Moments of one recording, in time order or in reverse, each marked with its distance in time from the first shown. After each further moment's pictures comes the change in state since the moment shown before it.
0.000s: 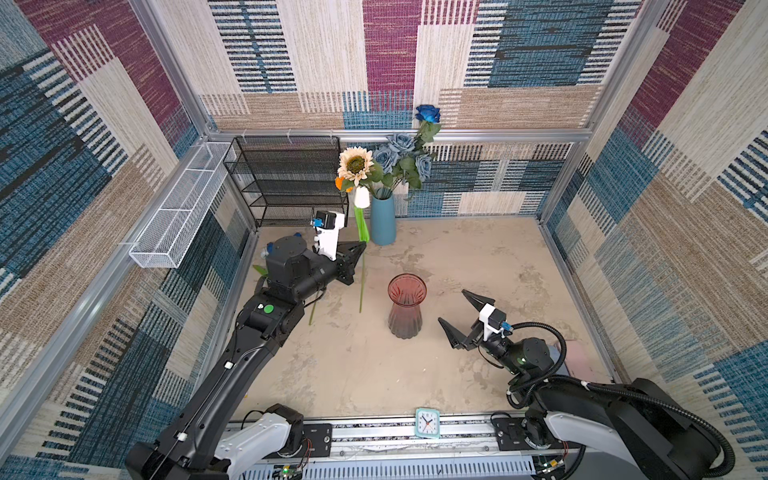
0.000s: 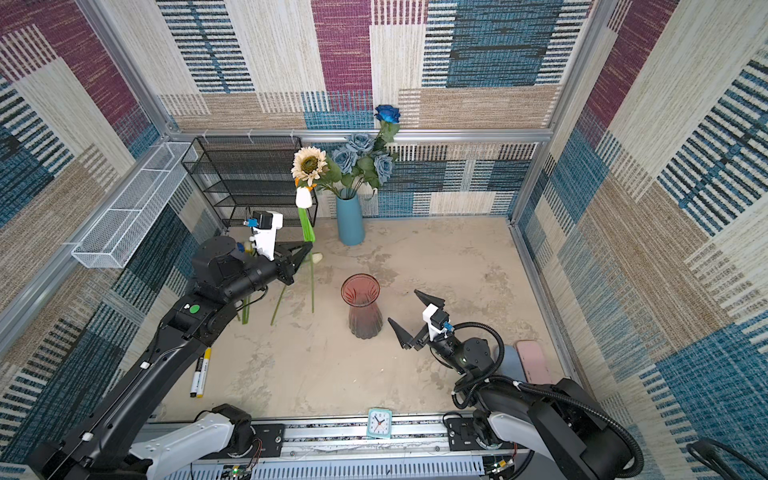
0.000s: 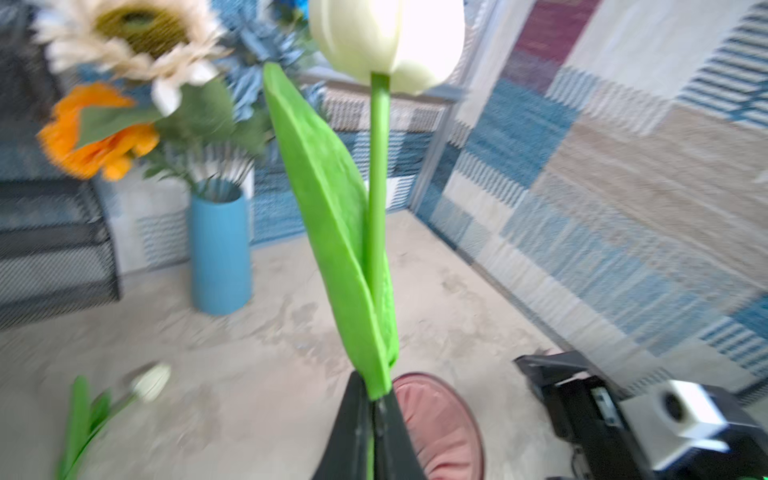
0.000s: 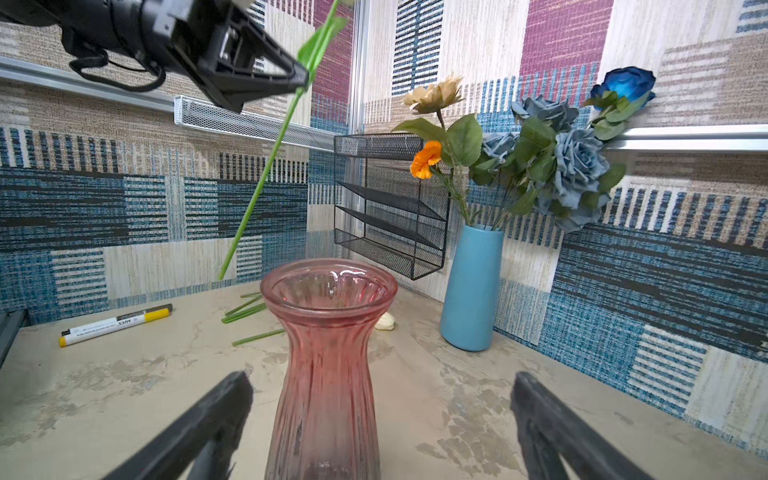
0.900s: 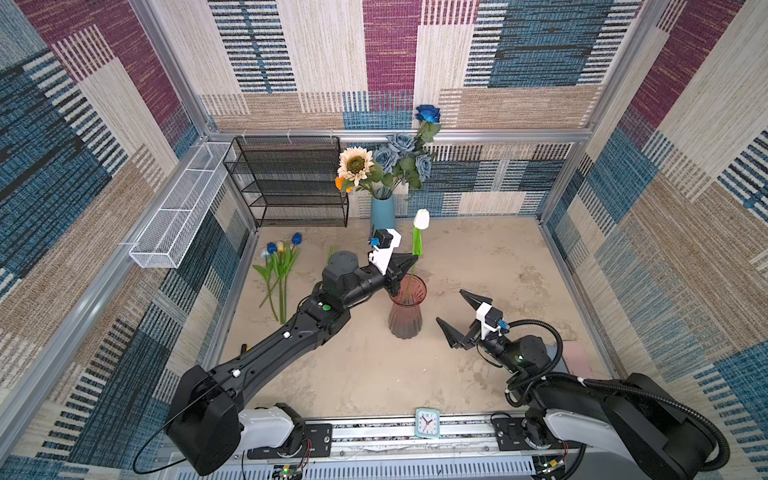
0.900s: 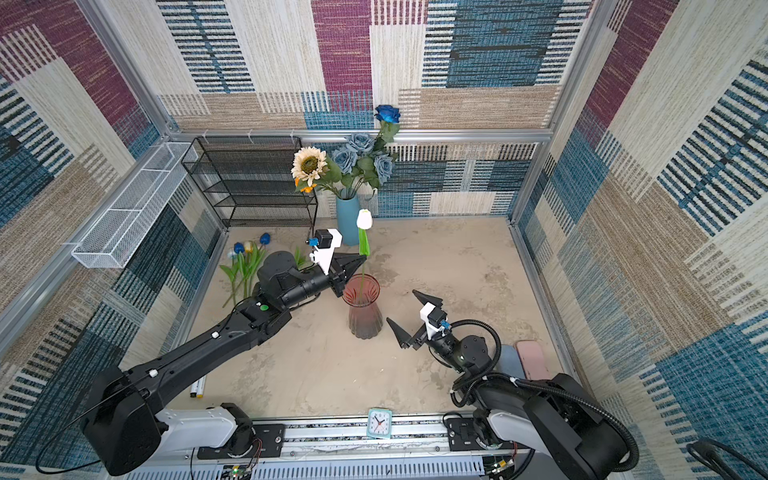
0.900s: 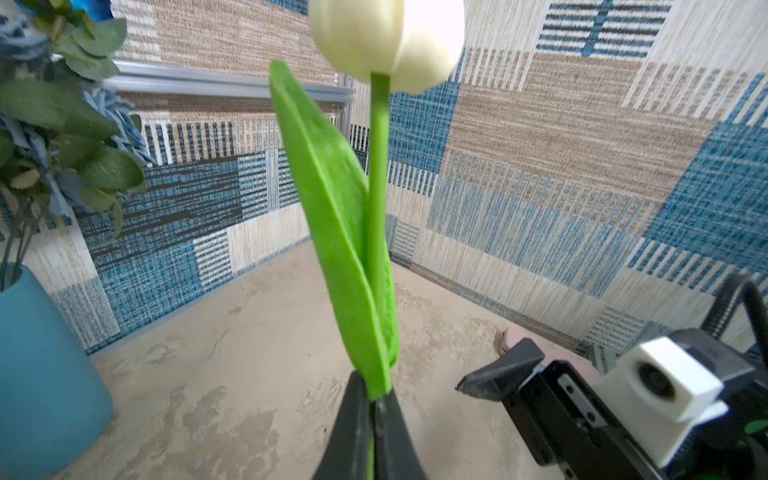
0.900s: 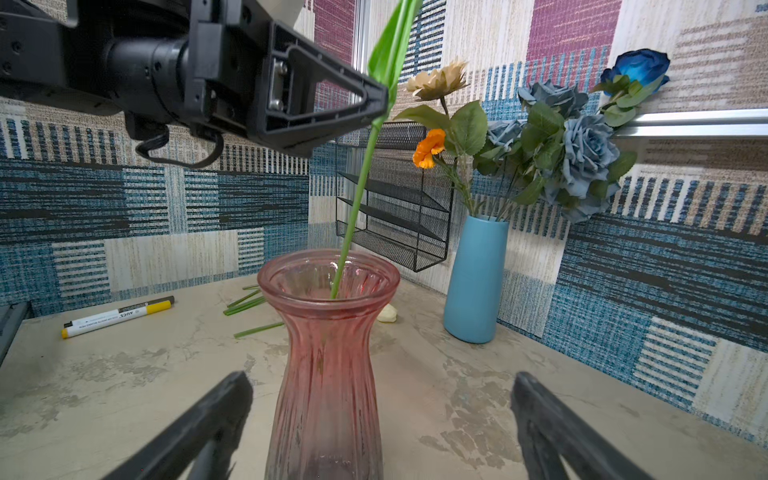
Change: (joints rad) left arm -0.202 0.233 -0.205 0.517 0.012 0.119; right arm 0.001 0.031 0.013 -0.005 -0.005 0.000
